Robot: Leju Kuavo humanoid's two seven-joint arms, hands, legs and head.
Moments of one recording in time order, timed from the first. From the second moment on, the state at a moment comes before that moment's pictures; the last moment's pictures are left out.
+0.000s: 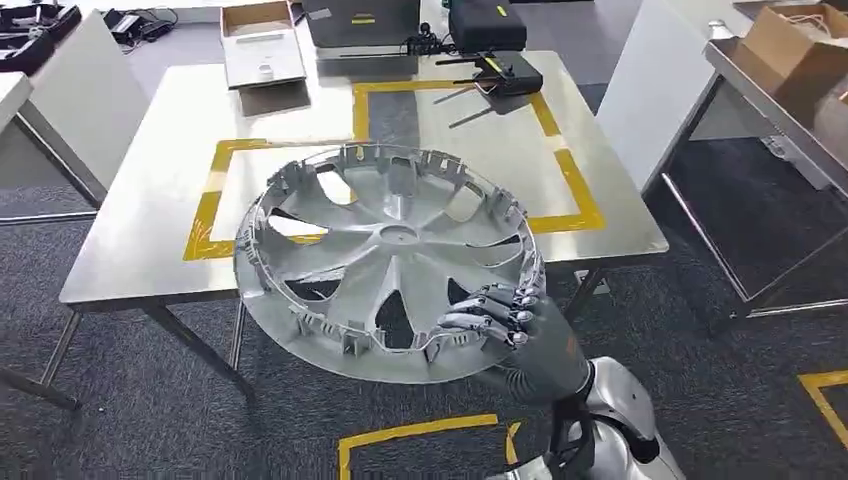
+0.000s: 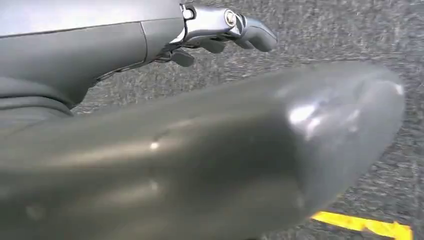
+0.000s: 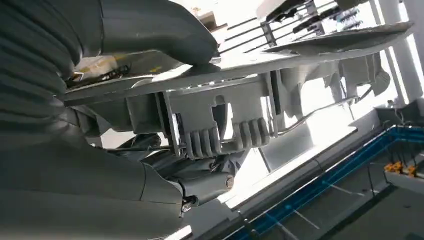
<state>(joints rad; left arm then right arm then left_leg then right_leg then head) -0.05 -0.08 0.01 -0.18 0.05 0.51 -0.34 0.00 -0.17 0.22 -1.91 0.88 -0.15 -0.67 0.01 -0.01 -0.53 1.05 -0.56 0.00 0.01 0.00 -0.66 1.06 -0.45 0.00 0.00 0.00</state>
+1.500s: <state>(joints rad) -0.07 -0.09 0.02 -0.18 -0.01 0.55 -0.35 -0.36 -0.13 0.40 -1.53 0.99 -0.14 -0.59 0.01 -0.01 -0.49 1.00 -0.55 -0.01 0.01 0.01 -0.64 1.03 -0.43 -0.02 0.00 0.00</state>
